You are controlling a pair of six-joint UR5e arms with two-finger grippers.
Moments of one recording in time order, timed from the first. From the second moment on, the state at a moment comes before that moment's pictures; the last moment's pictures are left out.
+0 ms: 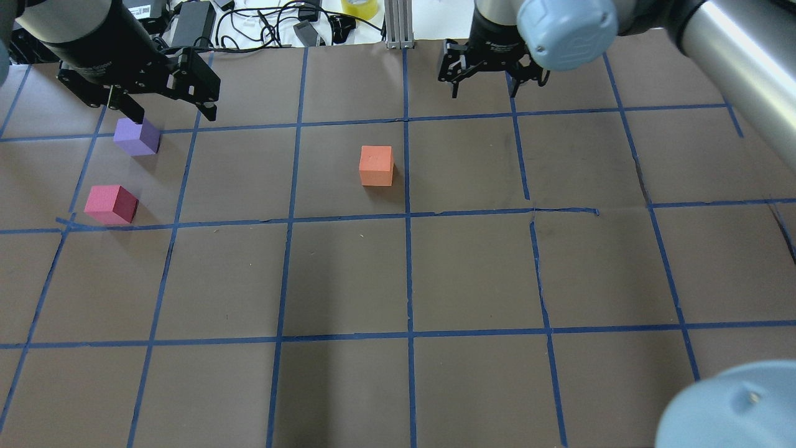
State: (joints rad) left arm -1.60 -1.68 -1.52 -1.40 1.52 -0.15; right arm 1.63 -1.43 1.53 -1.76 -1.55 0.03
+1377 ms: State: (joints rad) left arm -1.81 -2.19 -1.52 -0.88 1.51 -0.26; right arm 1.61 -1.53 1.55 -1.64 -1.57 -0.01
